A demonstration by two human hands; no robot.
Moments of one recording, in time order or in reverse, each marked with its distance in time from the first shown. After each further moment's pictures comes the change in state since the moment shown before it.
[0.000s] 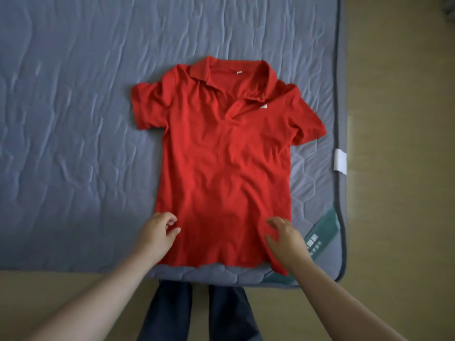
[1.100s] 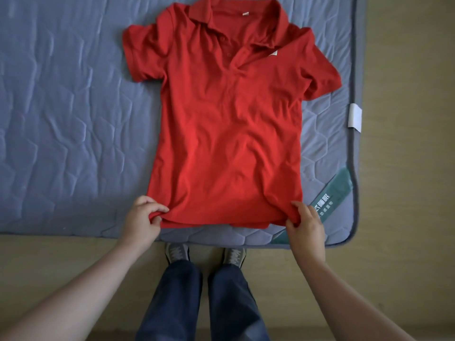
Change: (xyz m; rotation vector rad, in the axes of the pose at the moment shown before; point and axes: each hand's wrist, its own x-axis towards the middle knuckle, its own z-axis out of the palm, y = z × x) left_hand -0.058 -0.078 0.032 -0.014 0.063 -0.008; right_hand -0.055 0.062 0.088 0.055 0.363 0.103
